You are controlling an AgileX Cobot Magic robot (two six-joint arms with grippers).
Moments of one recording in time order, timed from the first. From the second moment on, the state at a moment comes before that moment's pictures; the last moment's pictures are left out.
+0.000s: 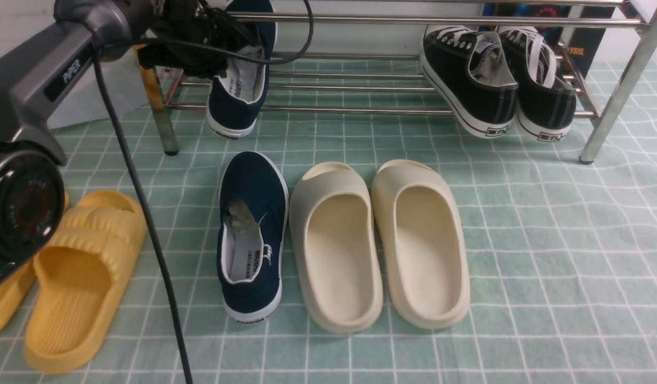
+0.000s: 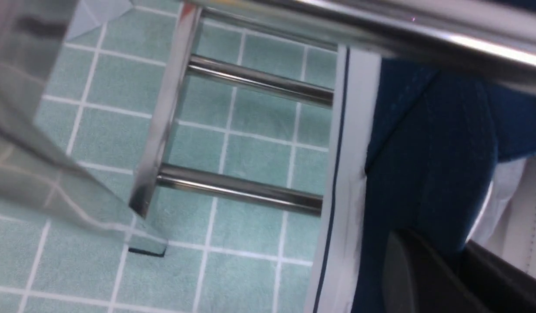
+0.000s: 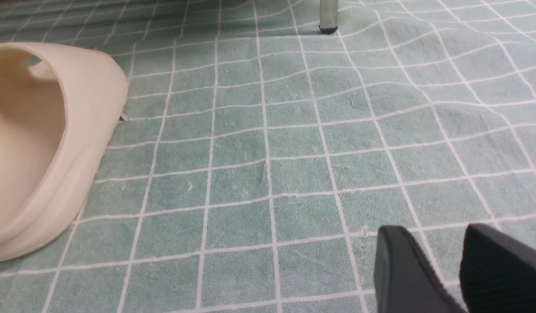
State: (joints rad) right arm -0.03 -0.01 0.02 -0.02 0.39 0.17; left arm -0.19 2.21 -2.13 0.09 0.82 -0.44
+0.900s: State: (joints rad) right arm -0.03 -0.01 0.02 -0.02 0.39 0.17; left arm -0.20 2.20 -2.13 0.11 0.77 -0.47
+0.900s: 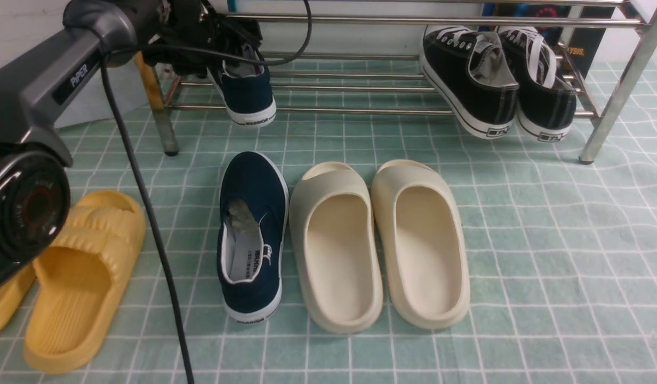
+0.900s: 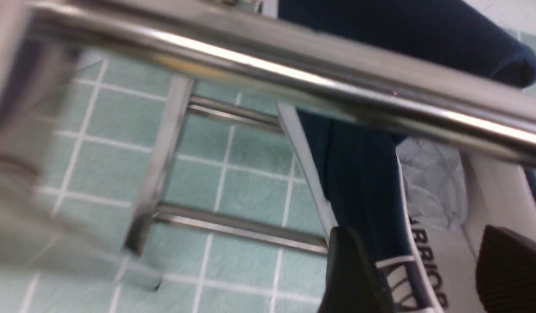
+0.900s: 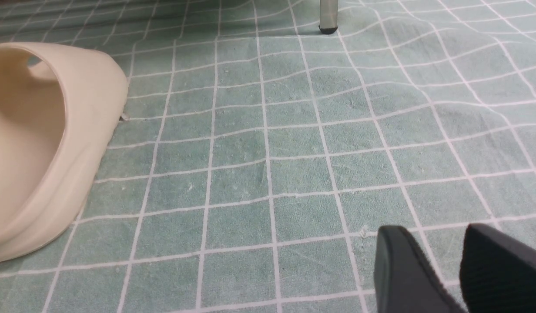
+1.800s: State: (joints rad) right arm -0.03 -0.01 0.02 -0.02 0.39 0.17; left arm -0.32 2.27 -2.14 0.08 0.85 -0.20
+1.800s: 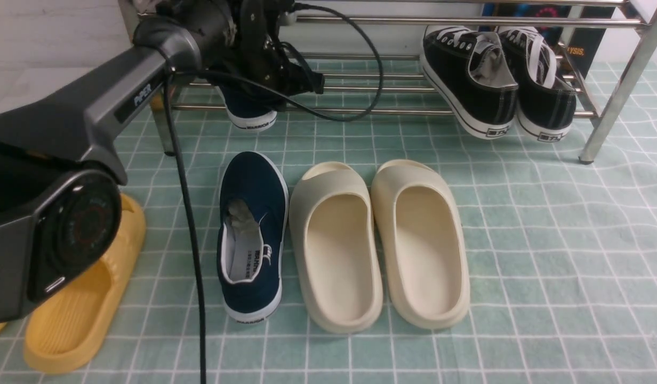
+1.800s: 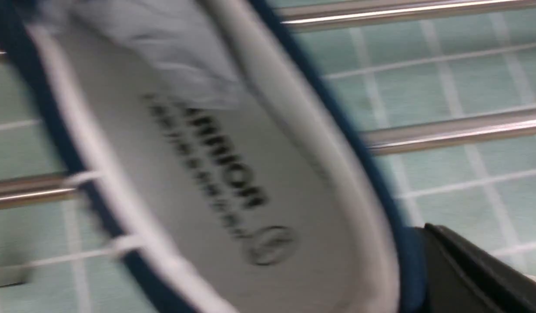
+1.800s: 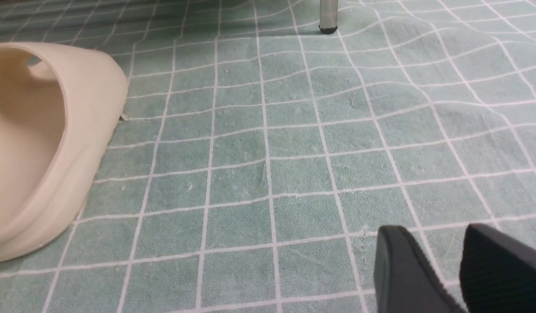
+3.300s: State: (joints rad) right arm -0.03 -0.01 0.02 -0.02 0.39 0.17; left arm -0.32 1.58 -1.12 -0.11 0.73 -0.33
